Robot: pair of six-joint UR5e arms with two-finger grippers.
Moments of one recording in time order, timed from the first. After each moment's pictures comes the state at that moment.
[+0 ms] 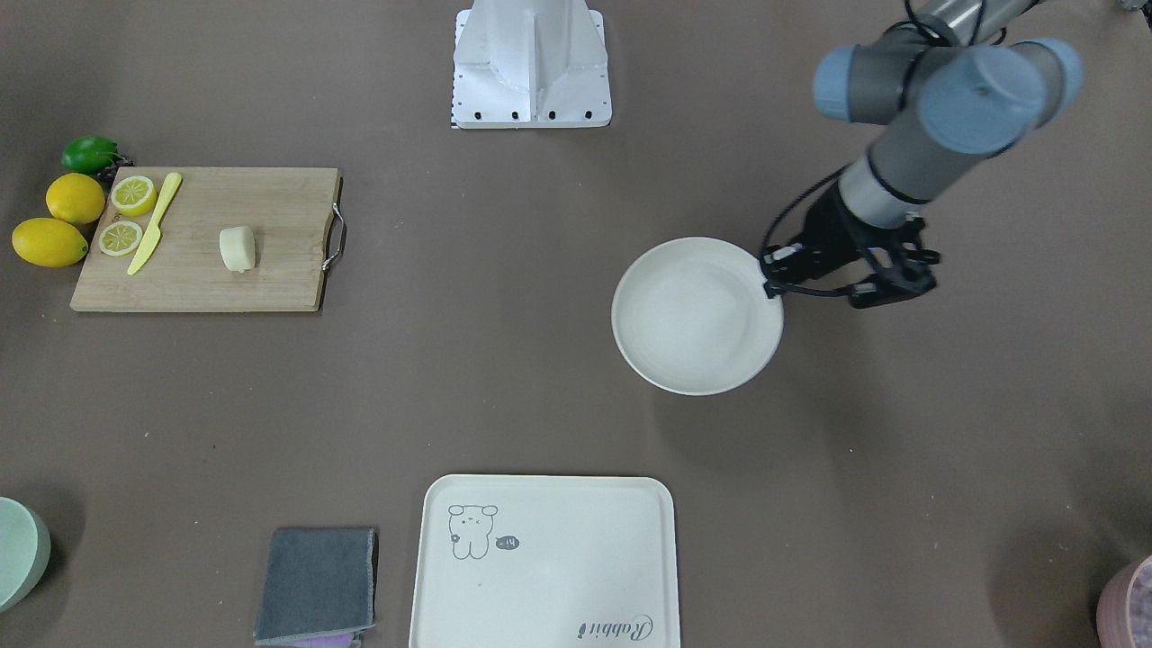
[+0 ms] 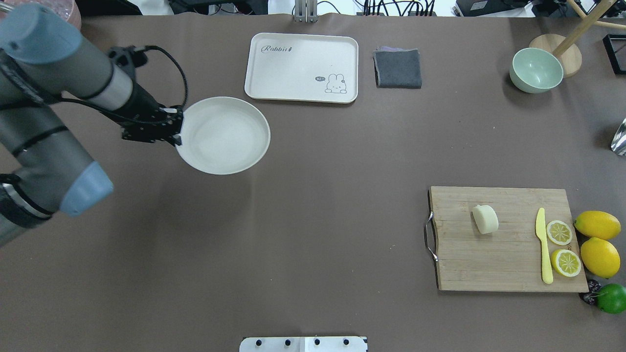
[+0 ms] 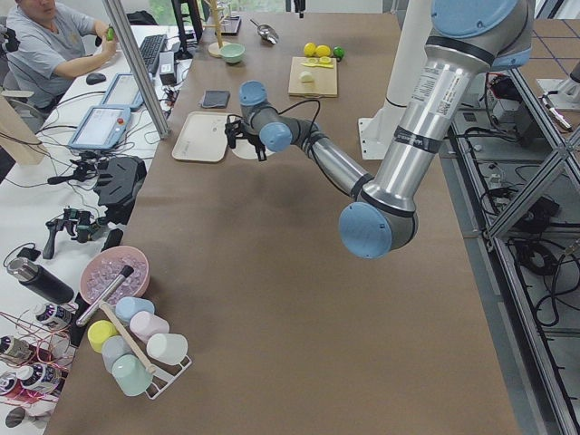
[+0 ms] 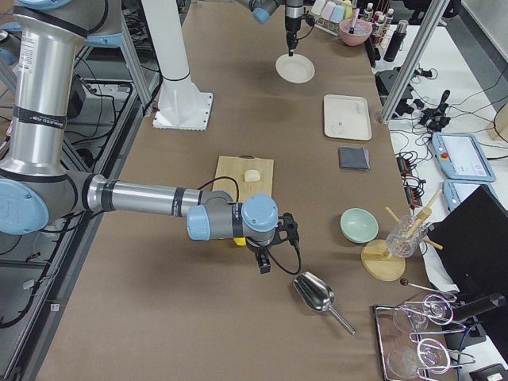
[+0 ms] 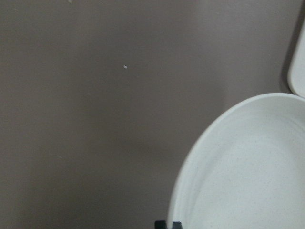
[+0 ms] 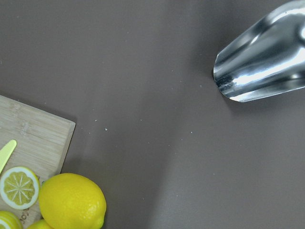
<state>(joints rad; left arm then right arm) -0.80 -2.03 -1.76 -1.76 -2.19 -1.30 1.48 -1.78 1.71 -1.38 2.45 -0.13</state>
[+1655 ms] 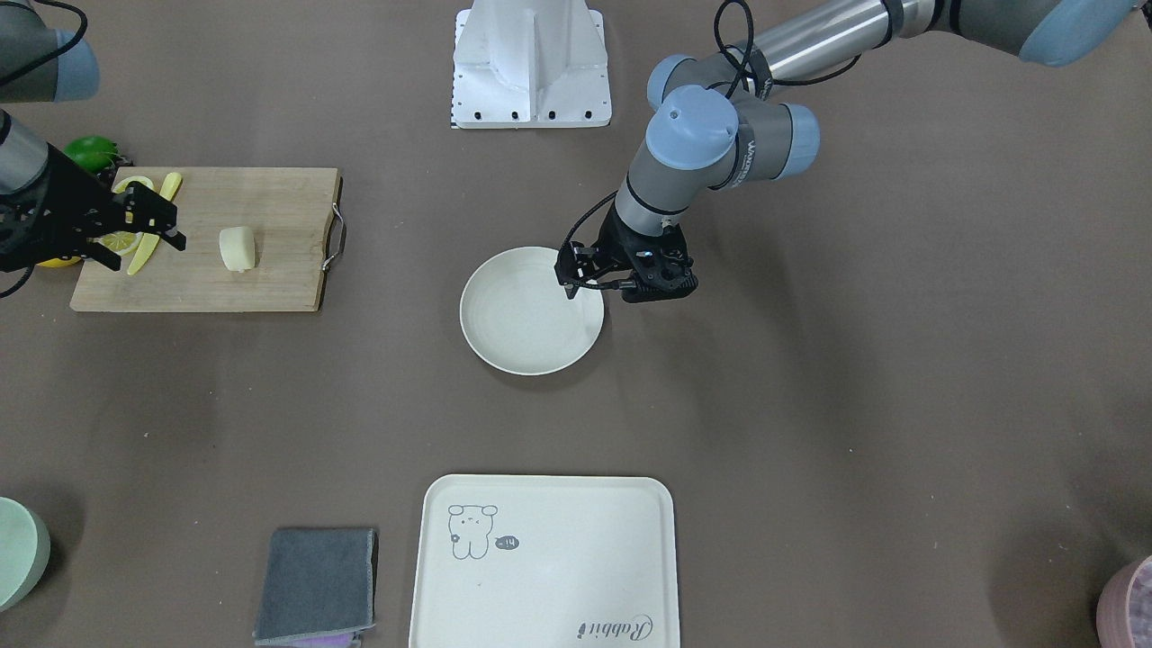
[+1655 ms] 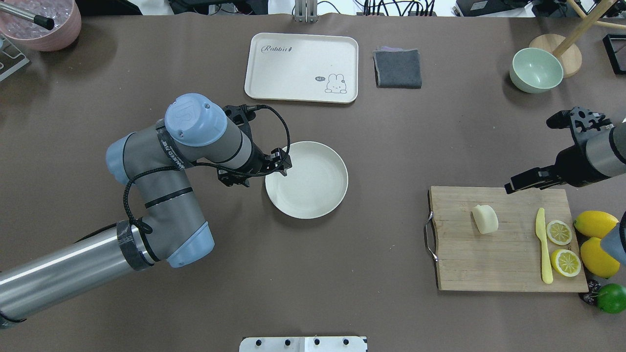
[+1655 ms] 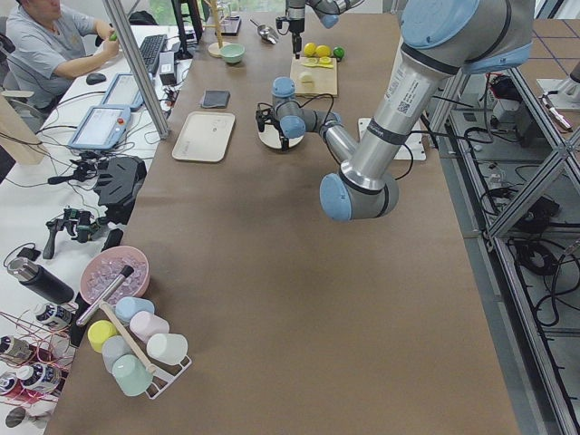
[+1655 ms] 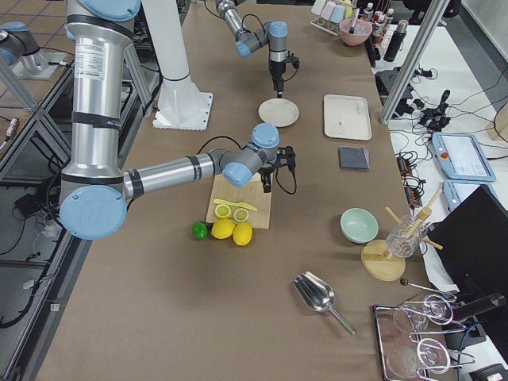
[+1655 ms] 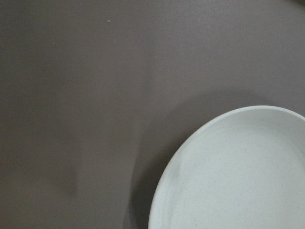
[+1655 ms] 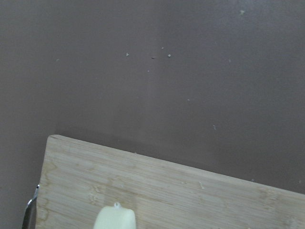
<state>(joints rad) -0.57 -2.21 -1.54 -1.94 -1.98 -1.47 0.89 -1.65 1.85 -1.00 2.26 0.82</state>
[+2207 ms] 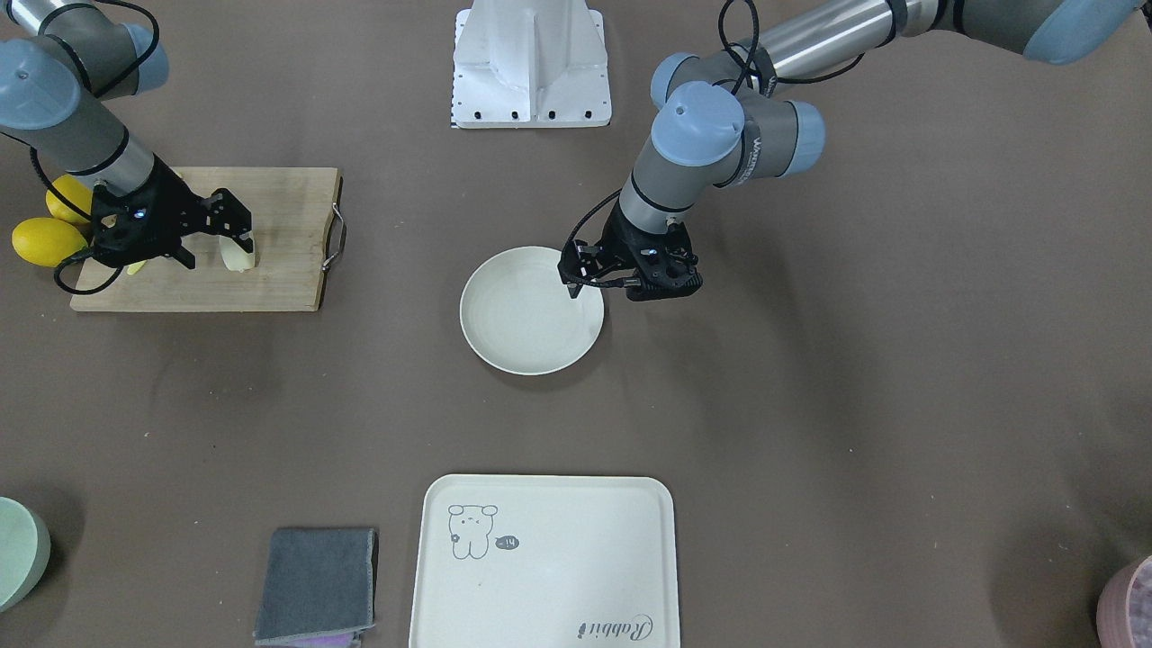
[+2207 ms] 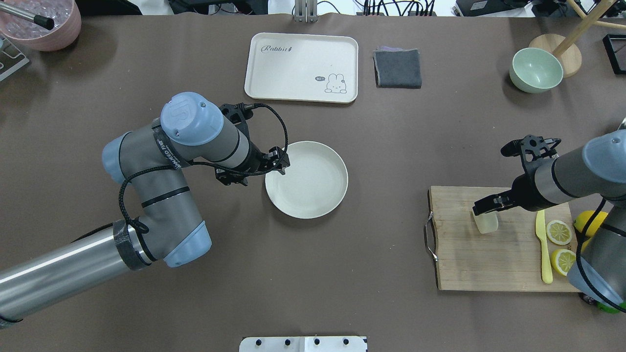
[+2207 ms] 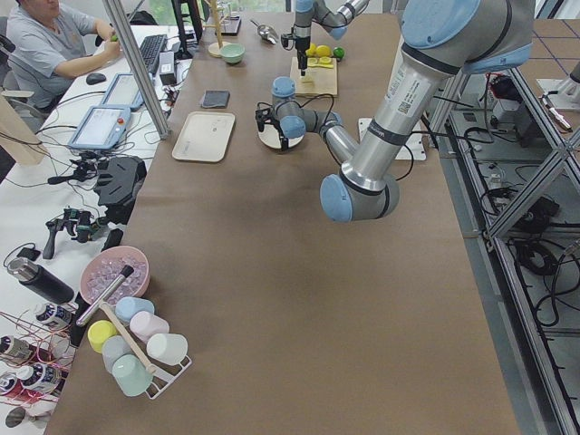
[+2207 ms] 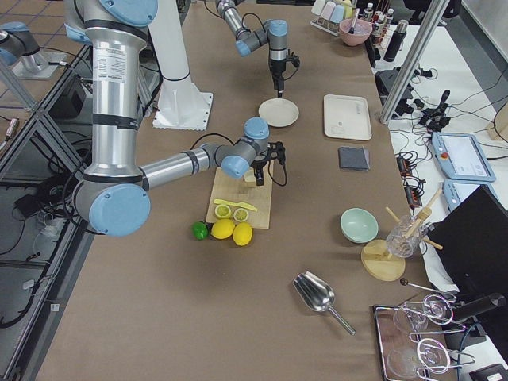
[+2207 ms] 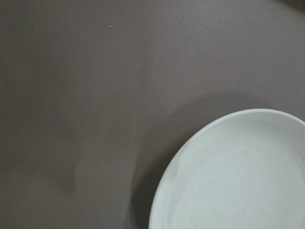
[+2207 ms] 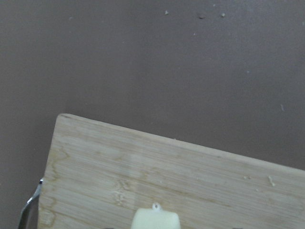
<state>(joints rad) -0.58 -2.21 -1.55 -1.94 -1.98 -1.47 0.71 -1.63 1.86 -1.01 2.09 0.88</state>
